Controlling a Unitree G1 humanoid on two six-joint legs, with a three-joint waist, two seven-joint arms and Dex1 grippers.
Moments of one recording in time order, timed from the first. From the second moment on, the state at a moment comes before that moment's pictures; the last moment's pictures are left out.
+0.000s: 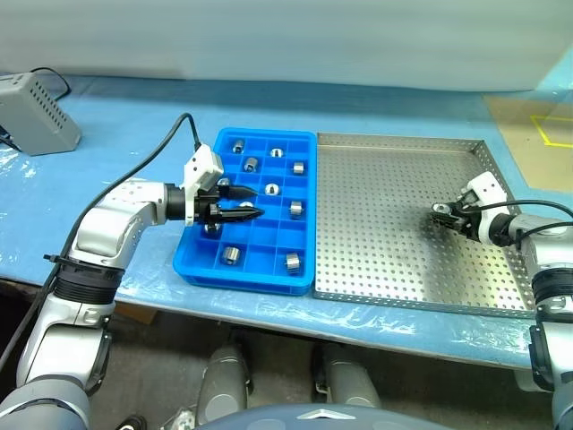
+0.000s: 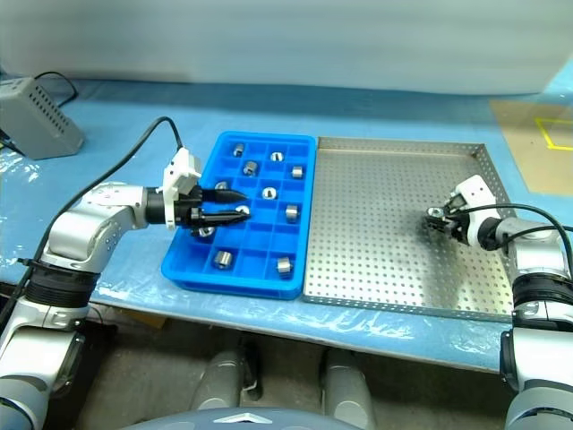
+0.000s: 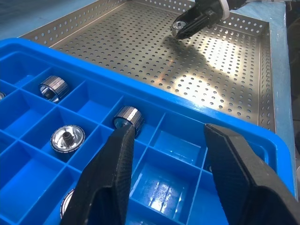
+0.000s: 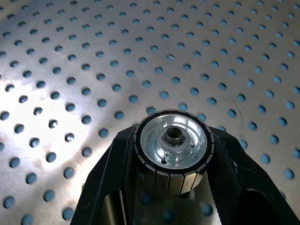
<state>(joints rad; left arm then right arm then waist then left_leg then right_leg) -0.60 0.63 -0.09 0.01 -0.44 0.56 -1.15 -0.61 -0.81 -0.08 0.74 0.15 0.21 0.99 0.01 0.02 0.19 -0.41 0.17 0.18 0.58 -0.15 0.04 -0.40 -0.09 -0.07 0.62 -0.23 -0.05</state>
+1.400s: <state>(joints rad) -0.45 0.77 0.04 -0.17 -0.51 0.64 -1.06 -0.74 -0.30 0.30 0.34 0.20 0.39 1.13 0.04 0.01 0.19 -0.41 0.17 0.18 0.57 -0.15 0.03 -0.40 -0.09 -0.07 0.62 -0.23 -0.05</state>
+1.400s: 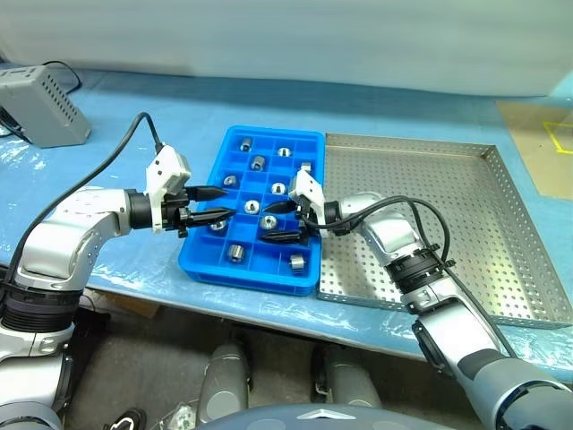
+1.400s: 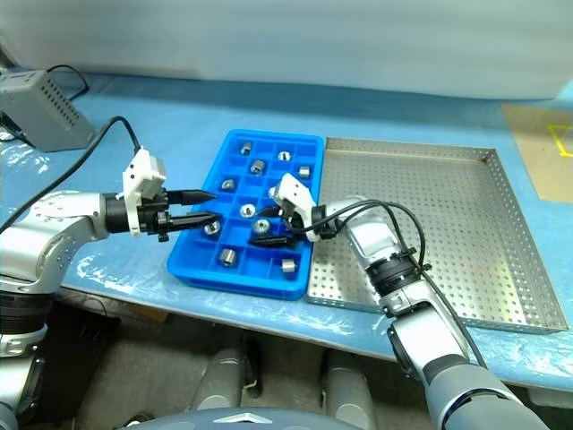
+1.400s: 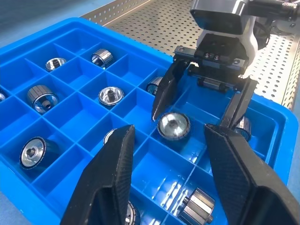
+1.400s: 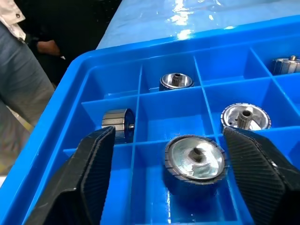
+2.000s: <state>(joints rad) -0.60 0.55 -0.06 0.03 -0.44 0.52 -1.02 -0.45 -0.64 -0.09 0.06 0.28 0.55 0.94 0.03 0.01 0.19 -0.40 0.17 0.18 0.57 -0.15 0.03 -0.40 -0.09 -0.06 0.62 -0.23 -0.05</state>
